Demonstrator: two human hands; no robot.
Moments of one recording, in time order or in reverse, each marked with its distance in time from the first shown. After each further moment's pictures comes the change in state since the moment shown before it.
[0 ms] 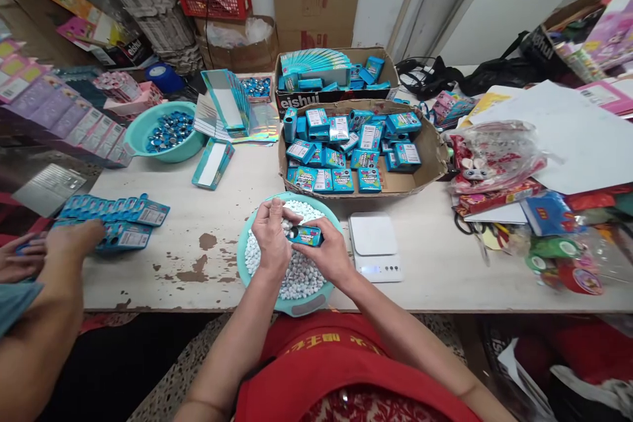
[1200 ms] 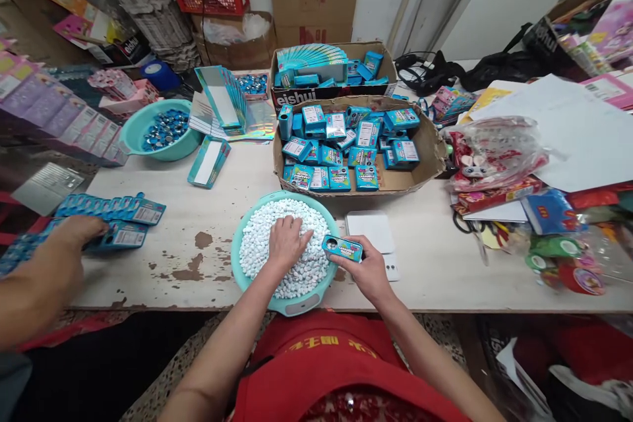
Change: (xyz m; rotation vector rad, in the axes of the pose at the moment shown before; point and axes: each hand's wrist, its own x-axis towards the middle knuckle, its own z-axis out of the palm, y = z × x) left_hand 0.006 -0.083 -0.046 1.603 -0.611 0.510; right_hand -0.046 0.048 -0.059 0.170 0.129 0.339
